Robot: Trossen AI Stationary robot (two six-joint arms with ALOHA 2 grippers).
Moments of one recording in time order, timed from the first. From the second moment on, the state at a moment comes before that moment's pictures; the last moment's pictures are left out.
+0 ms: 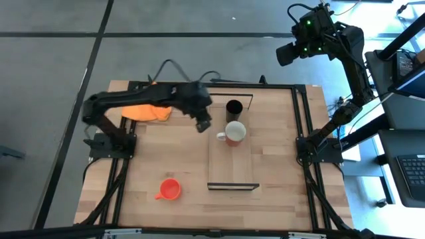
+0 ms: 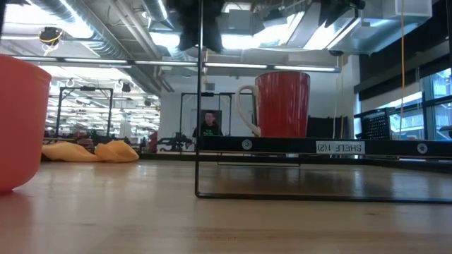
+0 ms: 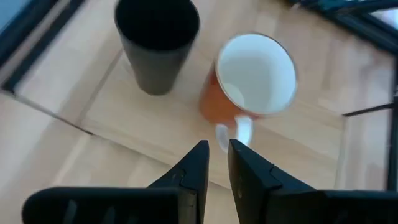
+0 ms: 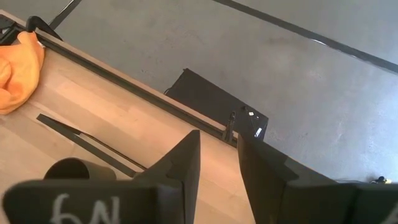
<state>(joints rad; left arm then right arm) 0.21 1.60 1.55 -0.83 0.09 -0.29 -0.85 1.60 2.33 -1.57 0.15 0.18</state>
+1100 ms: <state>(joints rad) -0.52 1.11 0.93 -0.89 0.02 -1.40 -0.85 1.61 2.33 -1.57 0.13 0.13</state>
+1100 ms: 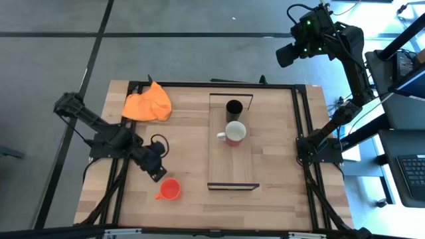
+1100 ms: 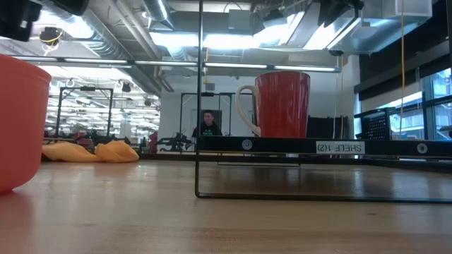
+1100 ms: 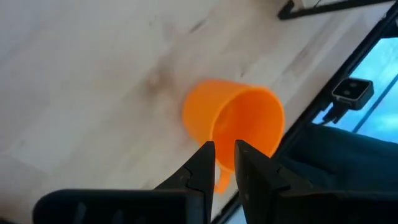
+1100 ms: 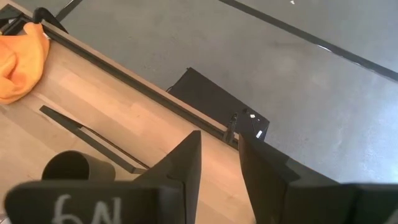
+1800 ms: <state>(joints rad) -0.57 1.33 0.93 -0.75 0.02 -1.41 -0.85 1.61 2.33 -1.57 0.13 0.10</state>
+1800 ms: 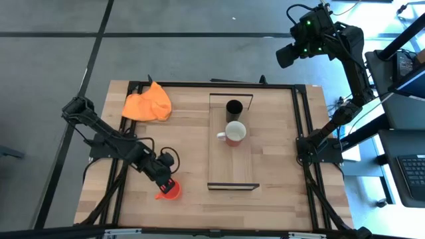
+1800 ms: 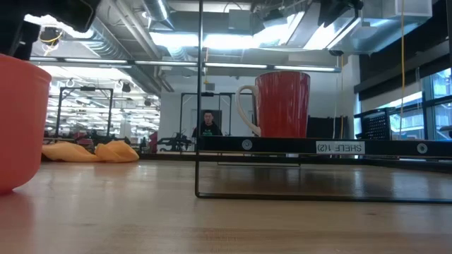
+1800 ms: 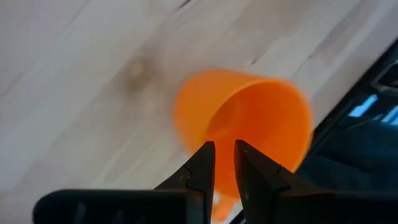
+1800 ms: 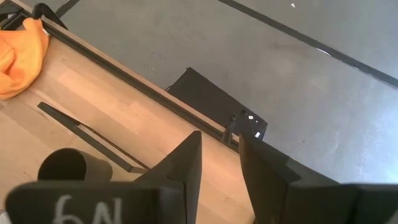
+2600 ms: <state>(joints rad) -0.57 1.38 0.94 -0.76 0.02 -1.40 -0.84 1.61 2.33 -1.57 0.13 0.05</state>
